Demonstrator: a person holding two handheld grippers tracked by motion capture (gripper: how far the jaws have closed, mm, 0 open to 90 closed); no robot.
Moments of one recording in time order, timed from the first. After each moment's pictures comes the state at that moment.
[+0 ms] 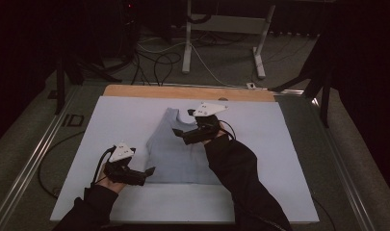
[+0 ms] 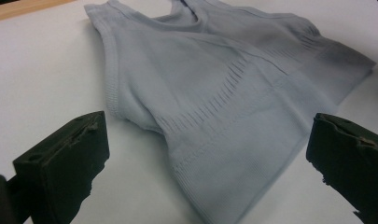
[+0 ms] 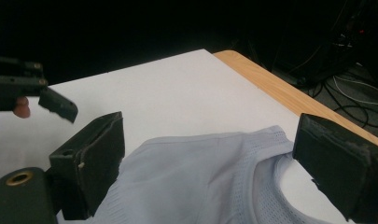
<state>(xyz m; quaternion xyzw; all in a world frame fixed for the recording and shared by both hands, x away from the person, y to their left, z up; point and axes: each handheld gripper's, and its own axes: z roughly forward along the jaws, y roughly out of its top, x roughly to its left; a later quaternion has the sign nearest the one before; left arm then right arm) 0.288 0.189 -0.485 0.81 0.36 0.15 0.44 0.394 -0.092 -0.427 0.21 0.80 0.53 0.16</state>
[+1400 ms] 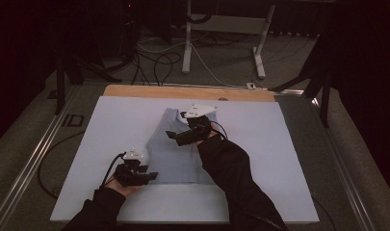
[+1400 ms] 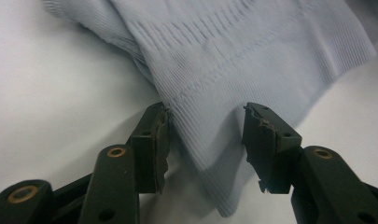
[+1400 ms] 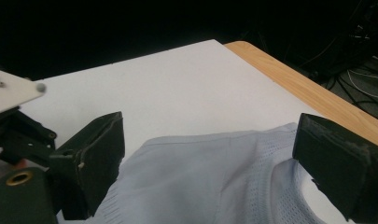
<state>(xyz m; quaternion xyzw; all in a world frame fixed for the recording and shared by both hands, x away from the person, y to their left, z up) 0.295 0.174 -0.523 0.83 0.41 0.05 0.37 0.401 -0.072 -0.442 0.20 0.81 0.52 0.15</state>
